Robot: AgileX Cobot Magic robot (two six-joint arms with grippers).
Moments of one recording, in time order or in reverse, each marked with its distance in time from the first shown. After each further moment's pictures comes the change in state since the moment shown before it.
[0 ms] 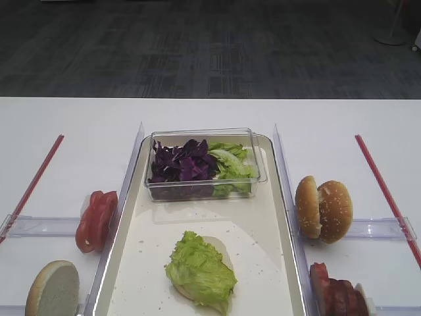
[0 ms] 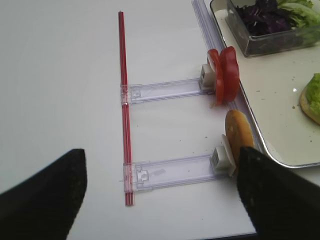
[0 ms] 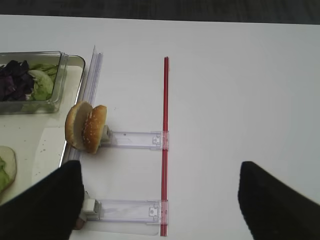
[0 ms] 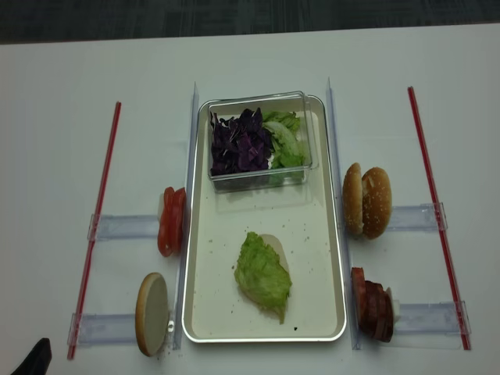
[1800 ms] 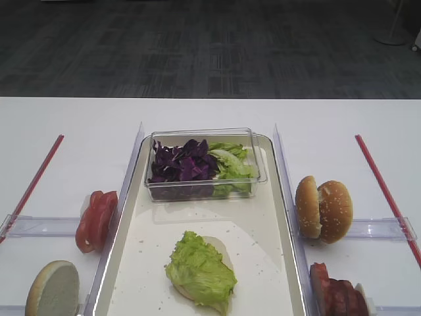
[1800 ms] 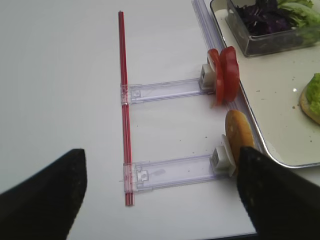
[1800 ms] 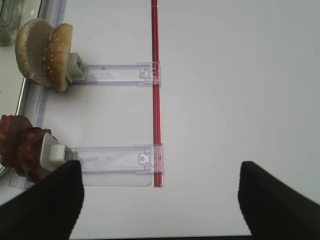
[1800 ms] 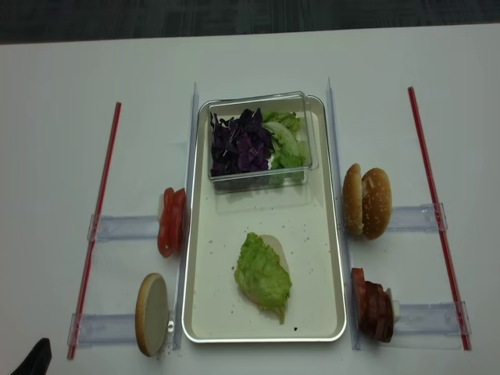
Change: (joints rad) left arm 0.000 0.000 0.000 0.000 0.000 0.000; right arm -0.001 -0.245 0.437 -0.038 -0.059 0.044
